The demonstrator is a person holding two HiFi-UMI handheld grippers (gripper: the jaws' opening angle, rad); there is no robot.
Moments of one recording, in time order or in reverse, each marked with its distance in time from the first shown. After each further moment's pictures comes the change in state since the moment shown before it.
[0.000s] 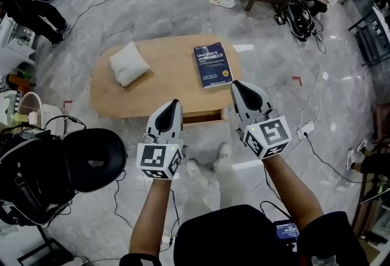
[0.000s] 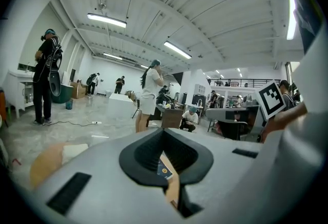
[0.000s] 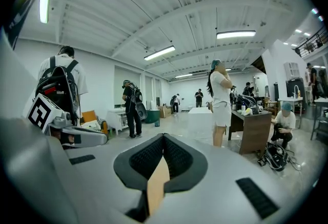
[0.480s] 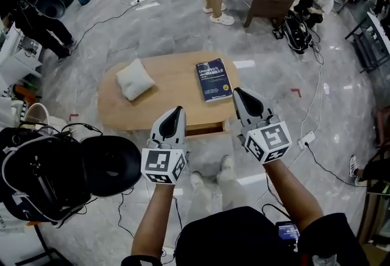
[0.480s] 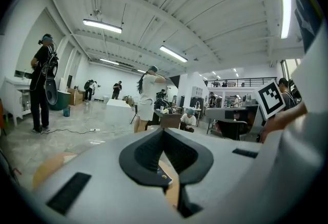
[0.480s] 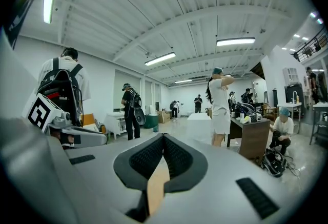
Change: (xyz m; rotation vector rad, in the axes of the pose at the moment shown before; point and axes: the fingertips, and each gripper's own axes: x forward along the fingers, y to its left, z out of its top) left arm -0.009 -0.013 0.038 0.047 -0.044 -0.017; right arm -0.014 0.002 0.039 -0.022 -0.058 -0.015
